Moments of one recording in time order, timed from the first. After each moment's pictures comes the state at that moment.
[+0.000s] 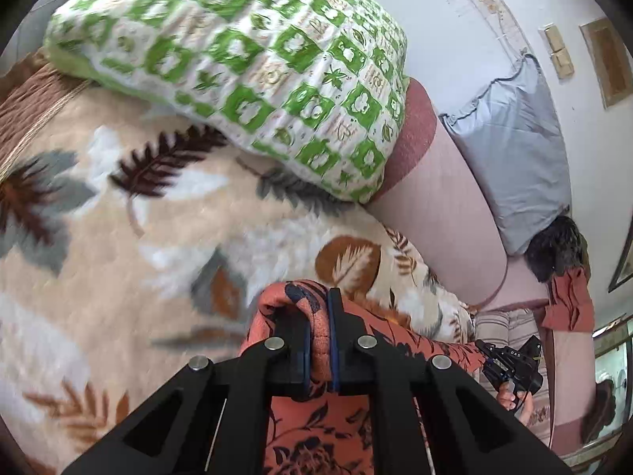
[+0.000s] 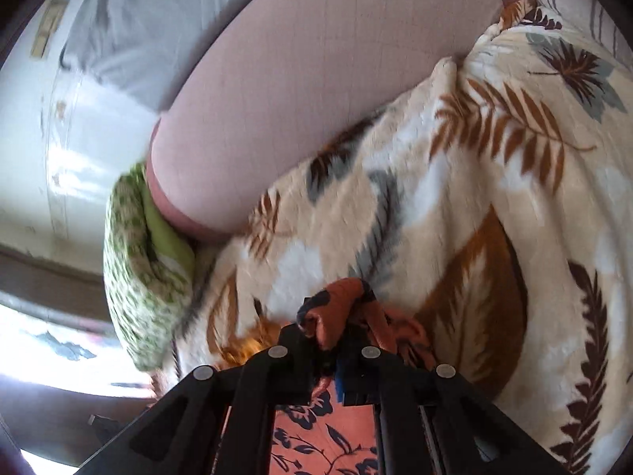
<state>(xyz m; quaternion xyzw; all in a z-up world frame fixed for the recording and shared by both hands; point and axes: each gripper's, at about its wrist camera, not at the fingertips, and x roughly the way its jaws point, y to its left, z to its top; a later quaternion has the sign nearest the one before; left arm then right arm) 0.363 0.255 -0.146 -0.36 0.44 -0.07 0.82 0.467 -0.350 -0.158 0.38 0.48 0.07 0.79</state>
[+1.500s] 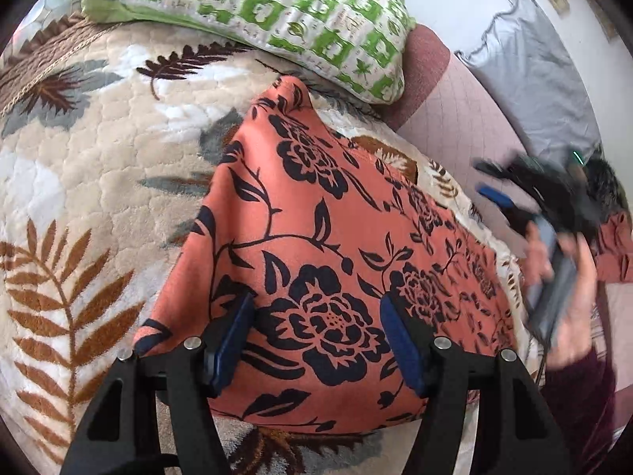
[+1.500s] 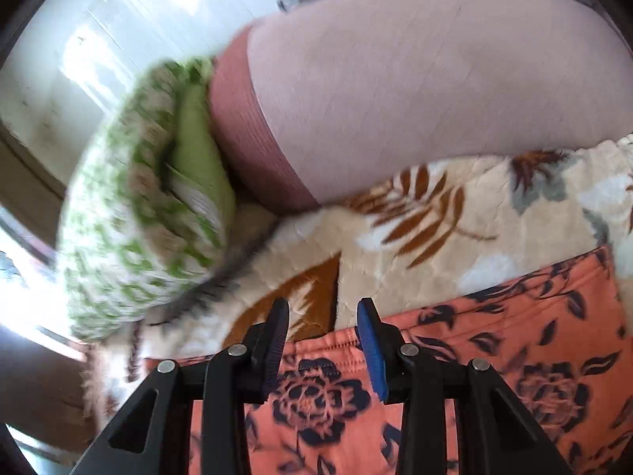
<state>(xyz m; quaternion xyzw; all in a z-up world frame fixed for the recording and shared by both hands) 0.264 0.175 -0.210 -0.30 0.46 -0.02 0.83 0.498 -0.129 -0.146 0.17 0.43 0.12 0.88</state>
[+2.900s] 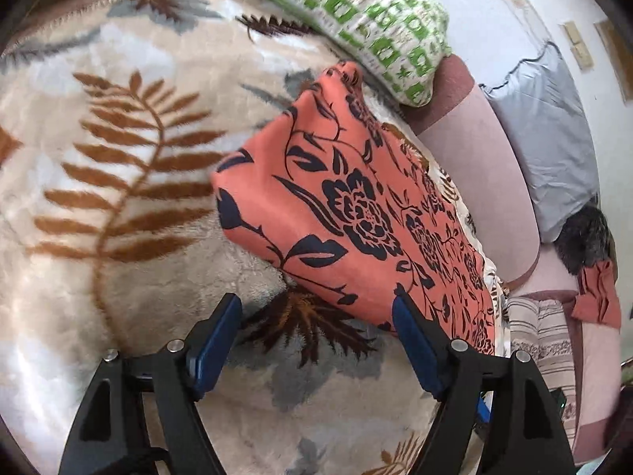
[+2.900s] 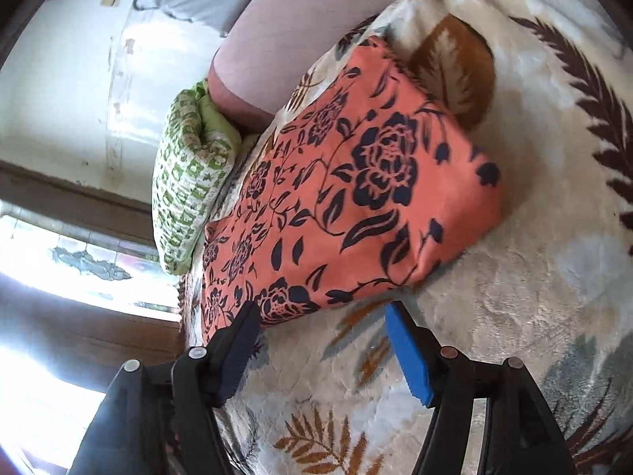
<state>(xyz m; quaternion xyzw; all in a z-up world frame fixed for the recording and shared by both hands) 0.176 0.165 -0.237 -0.39 0.44 0.02 0.81 0.243 -0.295 -0.234 0.39 0.46 0.19 0.77</state>
